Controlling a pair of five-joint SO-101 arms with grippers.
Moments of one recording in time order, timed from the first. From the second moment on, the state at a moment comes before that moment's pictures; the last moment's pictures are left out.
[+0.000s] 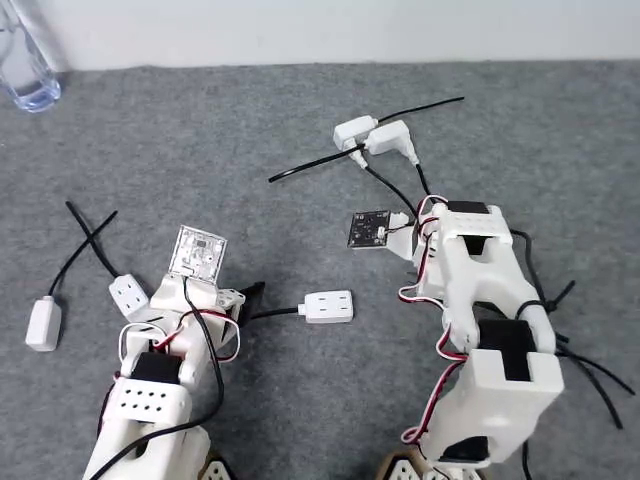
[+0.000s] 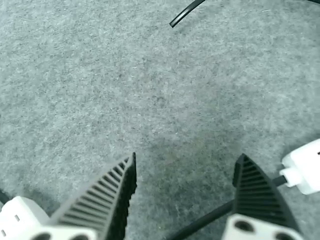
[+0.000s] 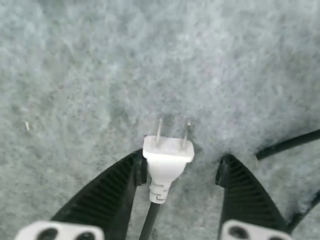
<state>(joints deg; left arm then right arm) 2.2 -56.2 85.5 26.6 -5.1 -0.3 15.0 21.0 60.4 80.4</state>
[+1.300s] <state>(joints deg) 2.2 -56.2 85.5 26.6 -5.2 -1.7 15.0 19.3 59.3 76.5</state>
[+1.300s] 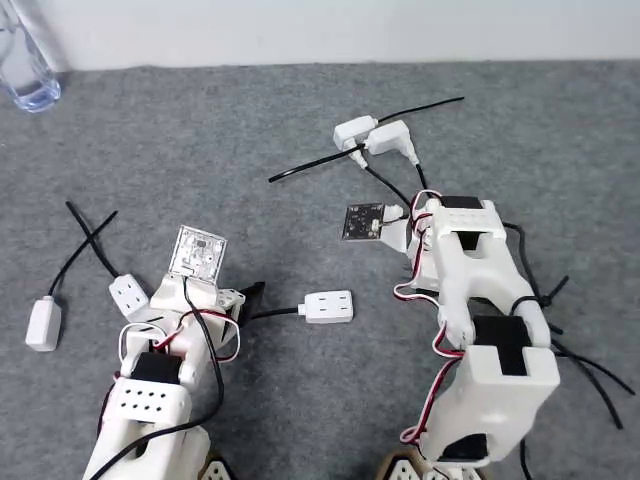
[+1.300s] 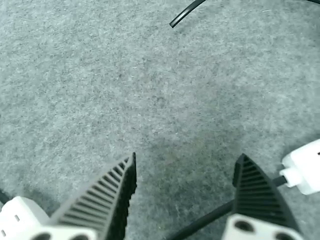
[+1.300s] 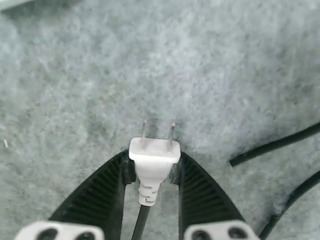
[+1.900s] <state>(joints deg) 11.6 -56.2 86.7 21.3 1.0 -17.7 -11.9 25.7 76.2 40.7</state>
